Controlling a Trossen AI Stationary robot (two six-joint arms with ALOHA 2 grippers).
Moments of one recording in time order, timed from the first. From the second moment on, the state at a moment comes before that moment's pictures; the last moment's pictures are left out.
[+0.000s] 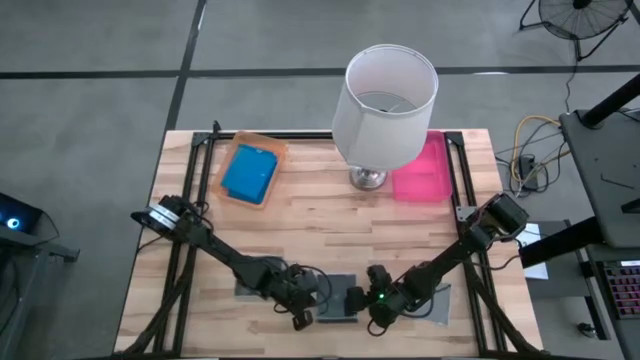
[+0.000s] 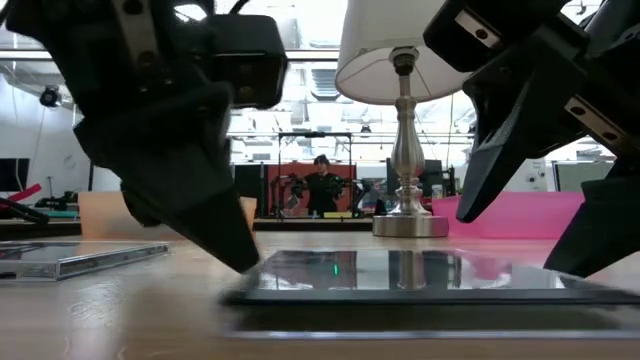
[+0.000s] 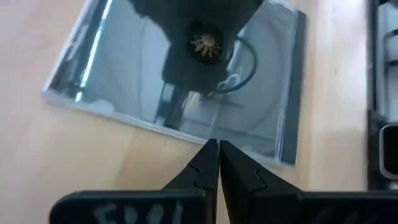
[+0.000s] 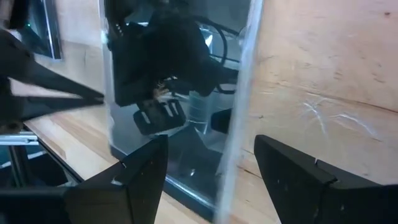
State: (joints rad) left arm -0.53 1.92 1.08 0.01 -0.15 -0.87; right arm 0.64 1.90 1.01 -0.13 0.36 2.06
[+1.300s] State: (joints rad) left arm -0.52 1.99 1.15 -0.05 -0.10 -0.86; right arm 0.63 1.90 1.01 -0.07 0.42 2.04
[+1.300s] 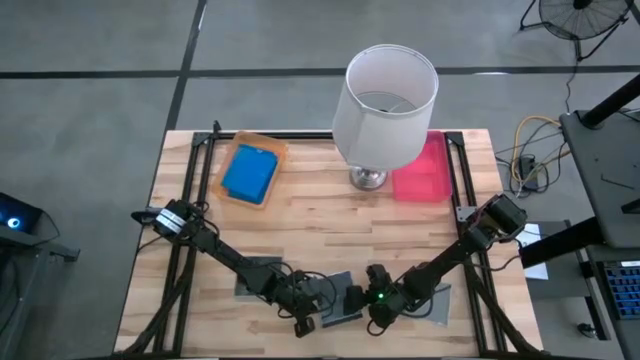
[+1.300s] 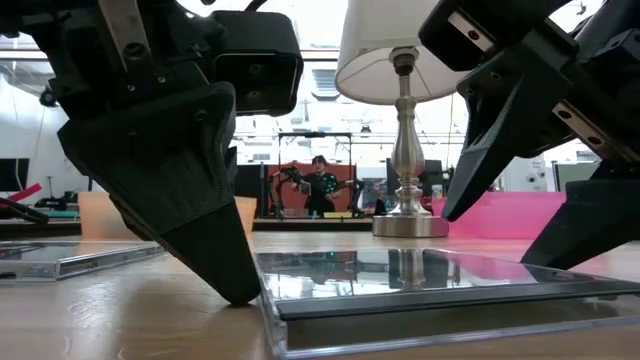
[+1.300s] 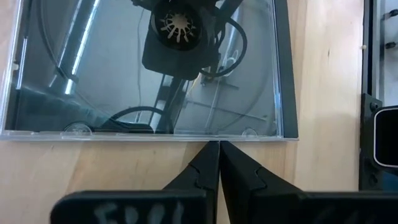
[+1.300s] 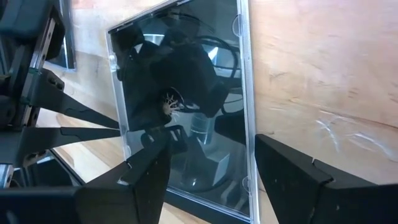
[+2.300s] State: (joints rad) left arm -0.52 1.99 1.14 -0.12 -0.05 -0.86; right arm 0.64 1.90 1.01 0.04 0.40 1.90
